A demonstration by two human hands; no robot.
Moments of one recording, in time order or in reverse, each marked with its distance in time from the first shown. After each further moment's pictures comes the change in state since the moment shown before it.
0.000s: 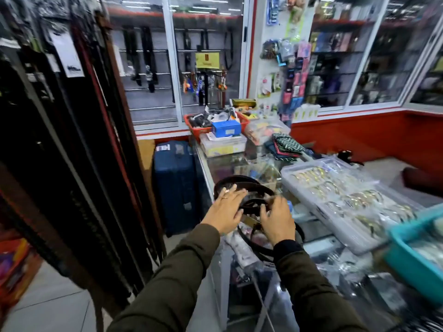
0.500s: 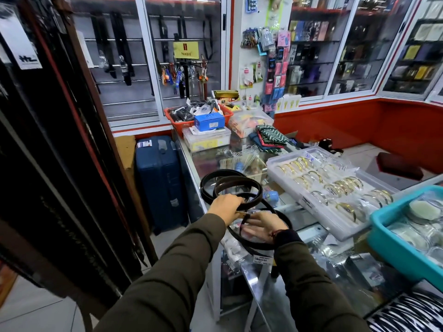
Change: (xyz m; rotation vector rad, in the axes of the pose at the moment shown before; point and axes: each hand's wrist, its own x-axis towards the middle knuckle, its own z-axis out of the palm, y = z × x) left_hand 0.037 0.023 0.015 0.105 -0.222 -0.023; right_hand 0.010 0.018 0.009 1.230 -0.583 0.936
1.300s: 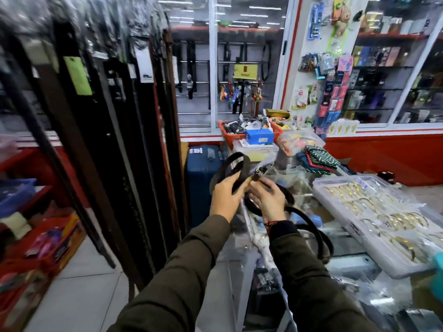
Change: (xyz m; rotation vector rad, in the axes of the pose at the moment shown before) left_hand -0.103 -0.042 -0.061 -0.738 0.767 -0.311; right_hand -0.046 0.000 0.126 0.113 -0.275 -0.613
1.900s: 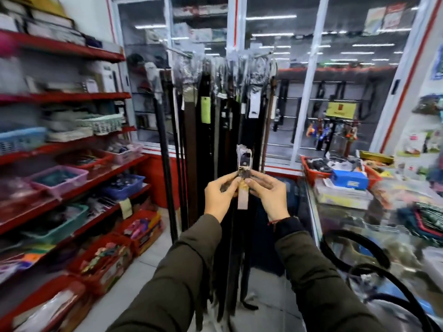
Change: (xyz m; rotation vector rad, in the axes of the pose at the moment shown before) left_hand -0.026 -0.015 -0.201 -0.275 0.475 -0.152; right_hand -0.051 0.017 0.188 -0.224 -0.622 -0.145
